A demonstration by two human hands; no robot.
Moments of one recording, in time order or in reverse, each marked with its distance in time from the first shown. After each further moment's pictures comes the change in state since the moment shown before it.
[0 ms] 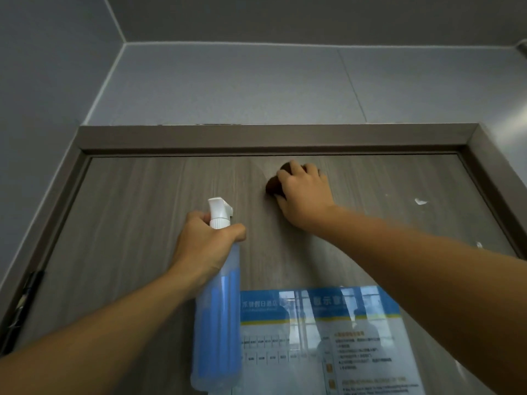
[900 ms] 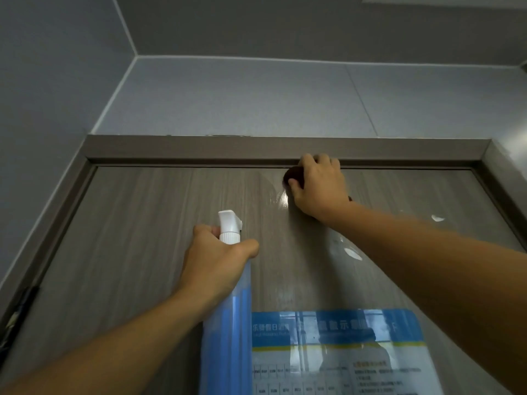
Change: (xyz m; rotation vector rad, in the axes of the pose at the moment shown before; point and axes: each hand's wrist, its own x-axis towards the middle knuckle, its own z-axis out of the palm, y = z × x) left_hand 0.007 -0.012 0.002 0.029 0.022 0.054; right_hand 0.037 0.014 0.000 0.179 0.161 0.173
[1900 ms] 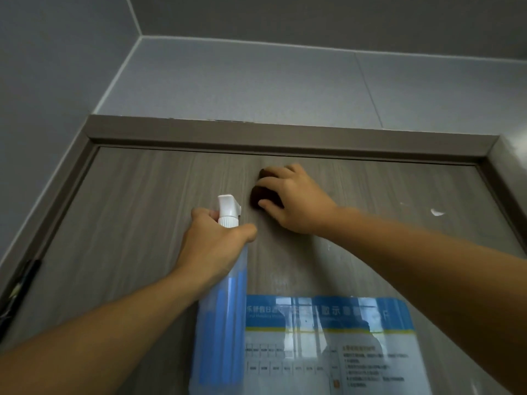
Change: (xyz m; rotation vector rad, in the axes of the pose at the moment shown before) left_hand -0.006 0.010 0.000 0.033 0.051 -0.035; right_hand -0.037 -0.023 -0.002 0.021 -0.160 -0.532
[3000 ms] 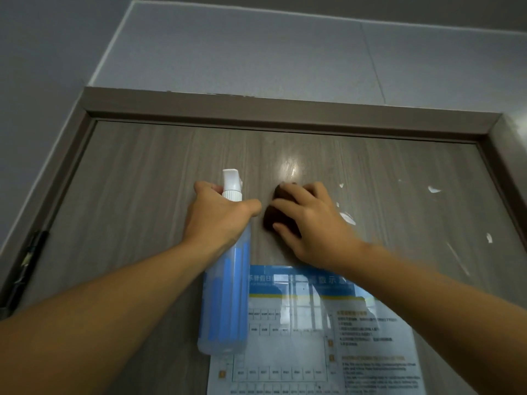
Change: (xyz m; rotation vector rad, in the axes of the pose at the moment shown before) left_hand -0.008 0.008 0.003 0.039 0.046 0.000; right_hand -0.092 -0.027 0.011 0.001 0.045 0.003
